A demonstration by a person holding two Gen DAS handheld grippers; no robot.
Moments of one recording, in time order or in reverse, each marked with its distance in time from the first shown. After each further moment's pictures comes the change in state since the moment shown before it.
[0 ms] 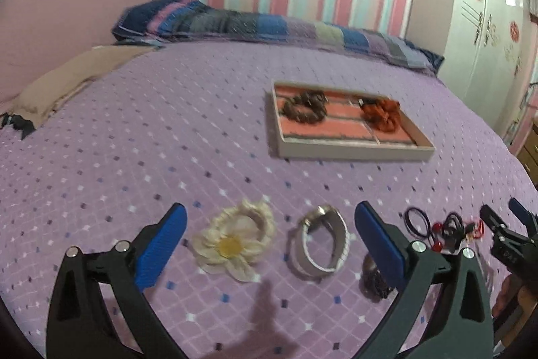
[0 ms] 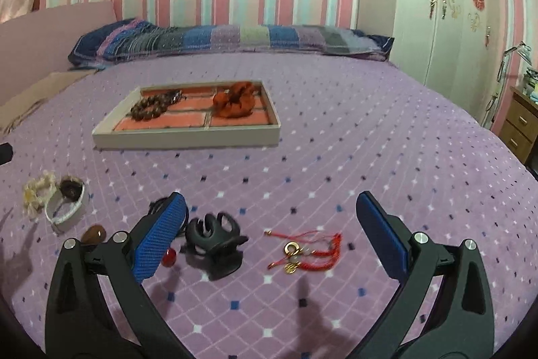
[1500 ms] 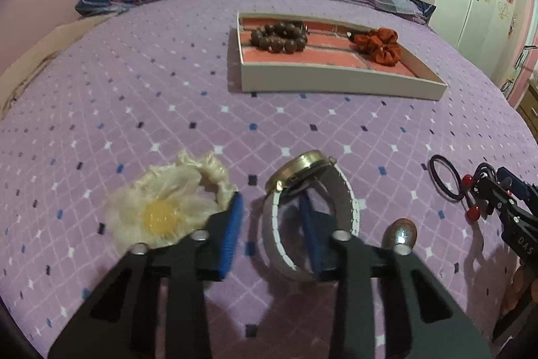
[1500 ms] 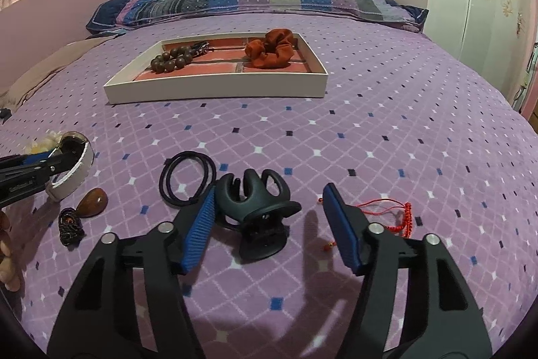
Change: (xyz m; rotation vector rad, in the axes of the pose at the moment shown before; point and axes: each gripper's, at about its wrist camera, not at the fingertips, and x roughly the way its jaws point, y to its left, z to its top) left arm 0.093 -0.020 -0.029 0.078 0.187 -0.047; right arm 0.043 0.021 -0.019 -0.020 0.131 0.129
